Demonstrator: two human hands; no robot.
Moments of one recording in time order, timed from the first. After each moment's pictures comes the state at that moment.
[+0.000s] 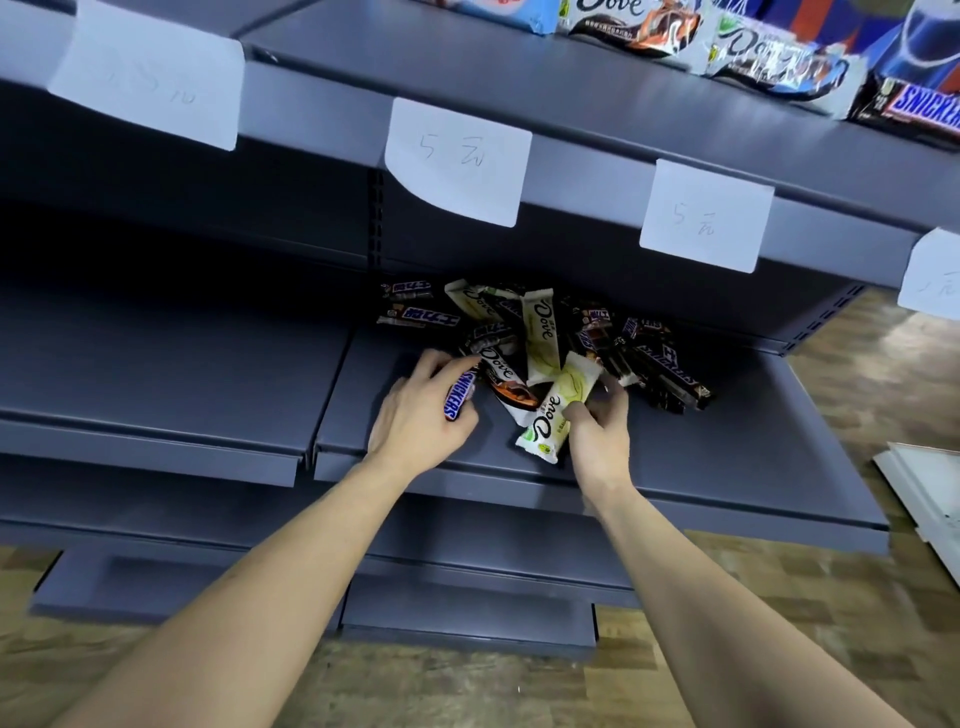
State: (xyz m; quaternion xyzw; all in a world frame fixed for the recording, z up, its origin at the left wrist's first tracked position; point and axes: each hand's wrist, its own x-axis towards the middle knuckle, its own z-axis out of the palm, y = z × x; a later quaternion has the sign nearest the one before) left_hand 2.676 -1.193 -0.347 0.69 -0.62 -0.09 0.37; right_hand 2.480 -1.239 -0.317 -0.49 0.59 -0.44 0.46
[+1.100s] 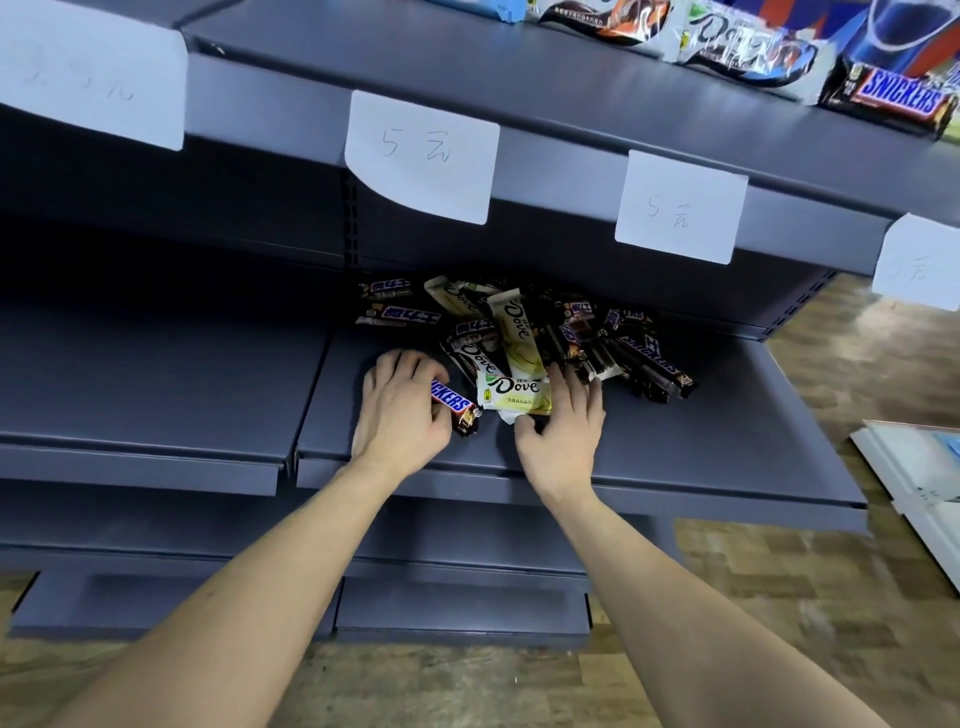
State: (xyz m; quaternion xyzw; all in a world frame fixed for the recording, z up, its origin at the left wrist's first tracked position) left_hand 2.674 -1.199 -0.348 0.73 -0.61 -0.02 0.30; right_hand 2.493 -1.241 -0.347 -0.71 0.61 -0.29 0.17
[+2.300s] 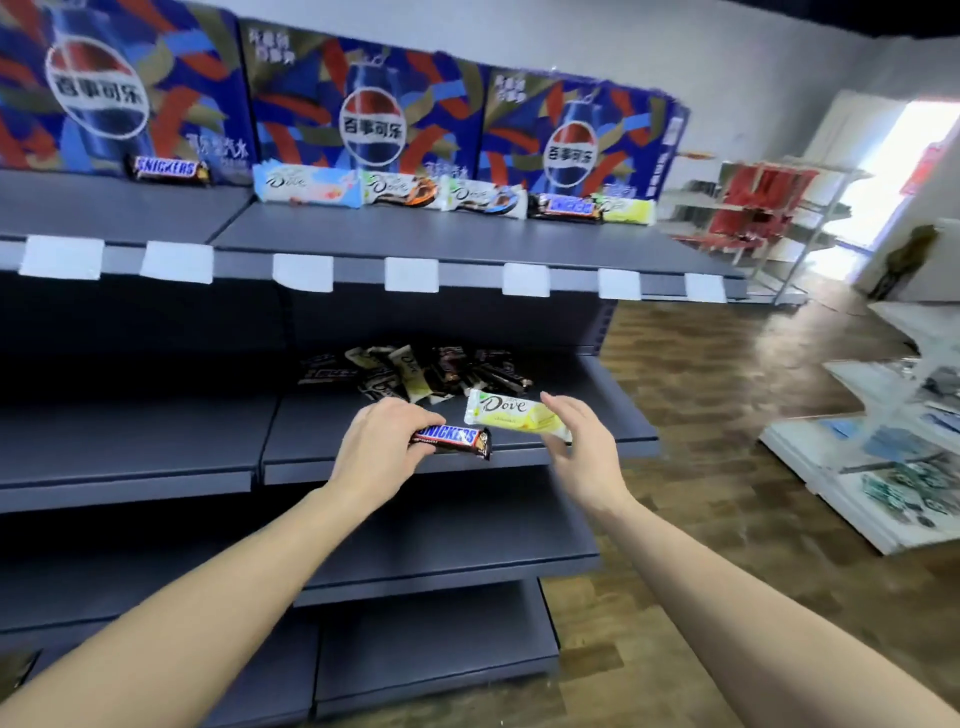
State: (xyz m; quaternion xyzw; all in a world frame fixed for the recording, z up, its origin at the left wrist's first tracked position) left_hand 2.561 -1.040 -0.202 0.59 -0.74 0.01 0.31; right_hand 2.304 -1.087 -0.214 -0.75 0.53 -0.37 0.13
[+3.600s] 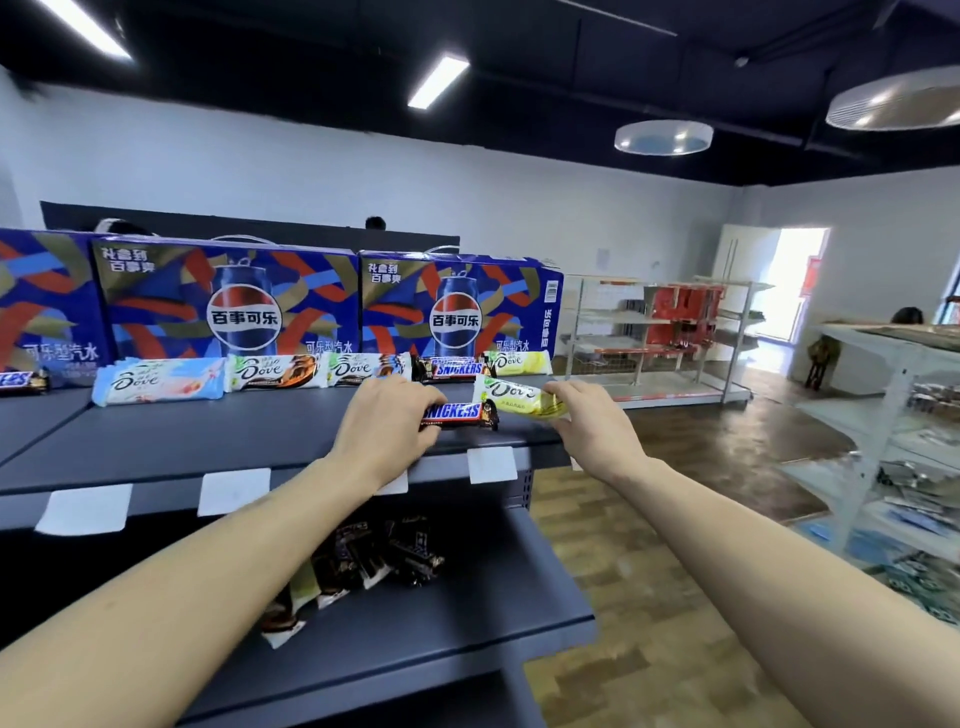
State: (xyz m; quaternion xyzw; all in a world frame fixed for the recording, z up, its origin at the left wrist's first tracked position) left_hand 2.428 -1.203 -0.004 0.54 -0.76 0.22 0.30; right_hand 2.163 -1.262 -0.019 -0.78 0.54 -0.29 -0.11
